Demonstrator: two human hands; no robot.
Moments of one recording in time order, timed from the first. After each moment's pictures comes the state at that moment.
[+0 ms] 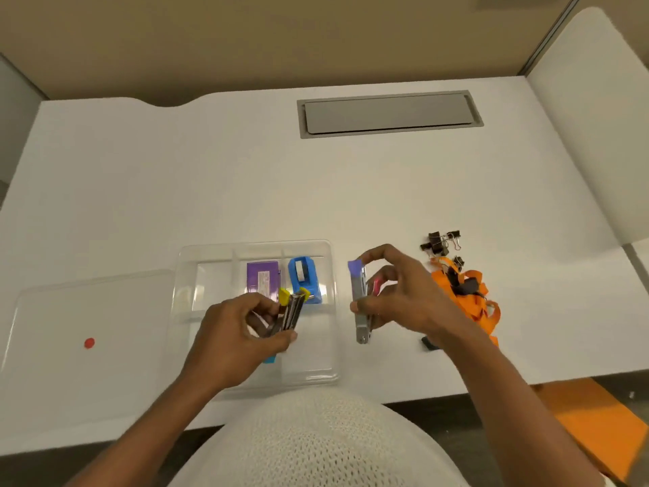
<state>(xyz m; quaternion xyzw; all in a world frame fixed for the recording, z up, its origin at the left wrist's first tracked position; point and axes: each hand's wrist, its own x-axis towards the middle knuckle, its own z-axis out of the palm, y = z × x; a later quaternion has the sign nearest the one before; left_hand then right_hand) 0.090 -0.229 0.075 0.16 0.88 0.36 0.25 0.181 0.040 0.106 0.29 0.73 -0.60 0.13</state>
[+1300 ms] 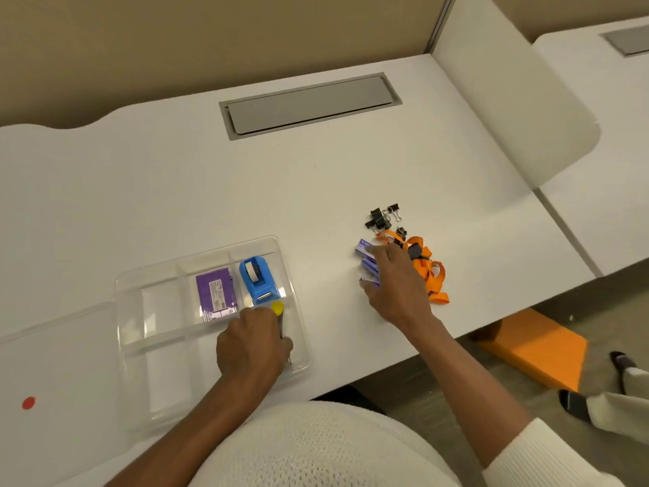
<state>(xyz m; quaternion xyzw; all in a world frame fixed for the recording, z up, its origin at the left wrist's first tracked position) 0.134 -0.154 0.044 0.25 0.95 -0.01 0.21 0.243 0.071 0.010 0.35 0.92 -0.19 0.01</state>
